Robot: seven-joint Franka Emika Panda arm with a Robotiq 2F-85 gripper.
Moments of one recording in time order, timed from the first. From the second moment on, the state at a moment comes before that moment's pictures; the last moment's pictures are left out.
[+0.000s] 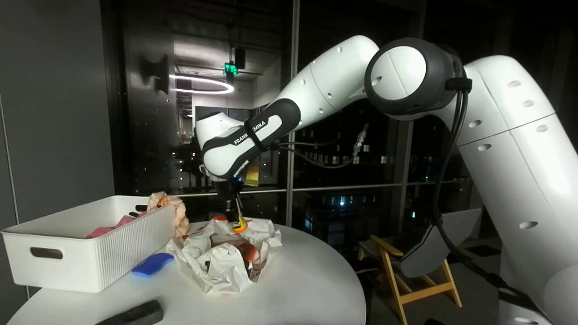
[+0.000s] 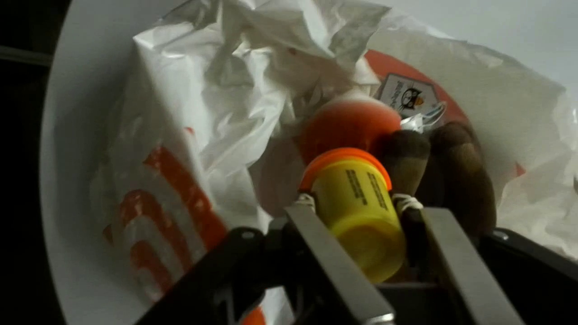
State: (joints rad) arm 0.25 0.47 0.01 -1.61 -0.42 2.08 -0.44
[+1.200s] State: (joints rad) arm 0.24 0.59 0.02 -1.66 -0.65 2.30 -0.23
